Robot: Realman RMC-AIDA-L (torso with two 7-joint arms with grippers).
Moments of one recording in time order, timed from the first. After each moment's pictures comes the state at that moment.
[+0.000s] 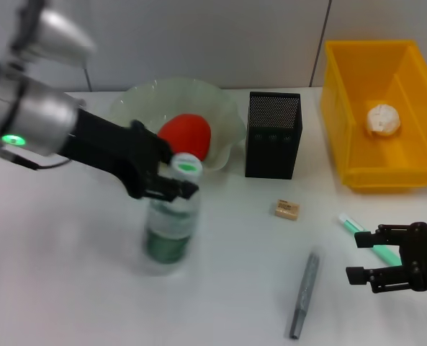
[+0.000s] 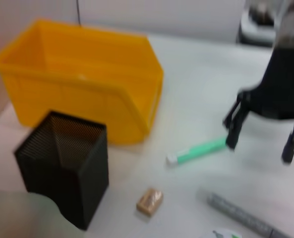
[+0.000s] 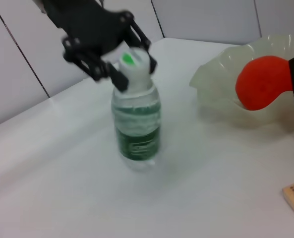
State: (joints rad) left arm -0.77 -2.06 0.98 1.10 2.30 1.68 -1.81; right arm 0.49 2.00 -0.60 -0.69 -2.23 -1.70 1.45
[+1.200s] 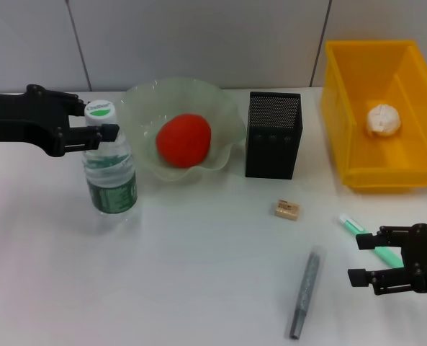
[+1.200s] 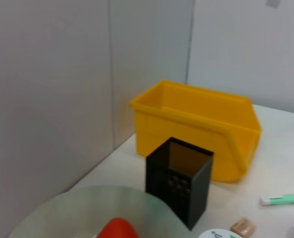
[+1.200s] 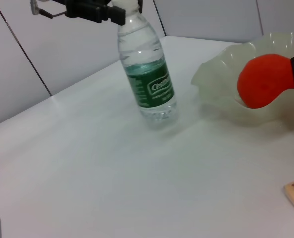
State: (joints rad) left arm -0.60 -1.99 0.72 1.09 2.12 1.64 -1.71; right arm 0.49 2.00 -0.60 -0.68 -2.23 -1.70 1.46
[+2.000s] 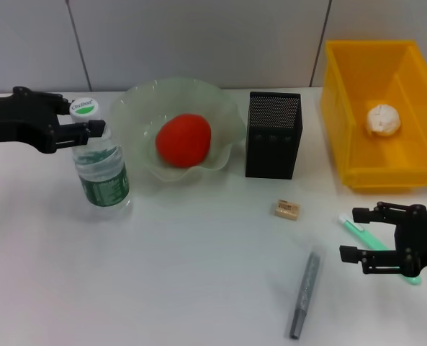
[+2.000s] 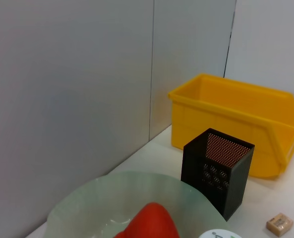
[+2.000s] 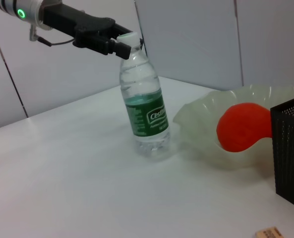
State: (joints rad) left arm -0.57 -1.99 0.73 1.07 2.12 1.52 -1.71; right arm 0.47 2.05 -0.50 -0.68 -2.19 -1.65 1.26
